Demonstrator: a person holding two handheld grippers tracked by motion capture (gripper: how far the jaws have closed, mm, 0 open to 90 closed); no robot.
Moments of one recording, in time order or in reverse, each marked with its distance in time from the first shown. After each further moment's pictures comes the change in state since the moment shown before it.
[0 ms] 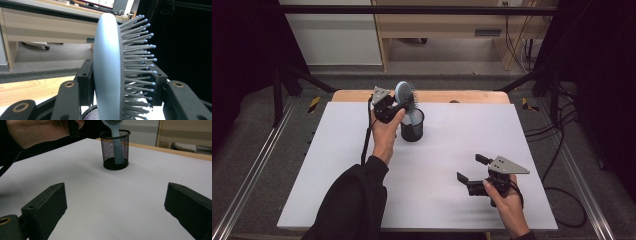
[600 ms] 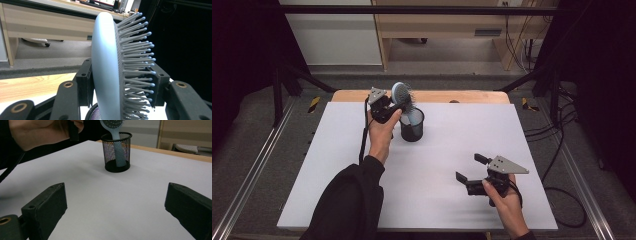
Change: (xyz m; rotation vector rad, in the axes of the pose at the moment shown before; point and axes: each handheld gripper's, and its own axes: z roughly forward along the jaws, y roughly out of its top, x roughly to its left) left arm 0.010 0.000 -0.005 0.016 -0.003 -0.015; right arm 0.002 0.002 0.002 -0.013 0.008 0.006
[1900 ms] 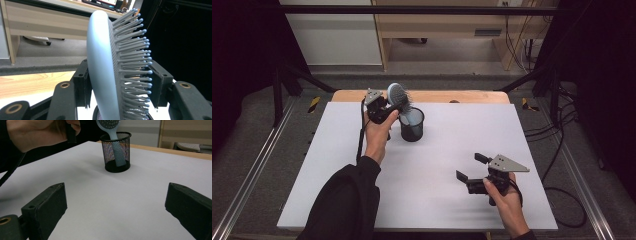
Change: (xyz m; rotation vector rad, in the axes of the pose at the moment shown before) left arm 0.011 -0.002 -0.005 0.006 0.009 -0.022; right arm -0.004 -0.001 0.002 -0.003 0.009 0.026
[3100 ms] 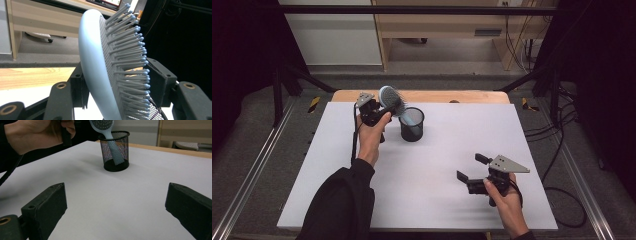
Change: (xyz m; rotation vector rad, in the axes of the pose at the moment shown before) left arm 0.019 -0.008 -0.011 -0.006 0.008 -0.034; right arm 0.000 -0.002 -0.001 0.003 -0.010 0.009
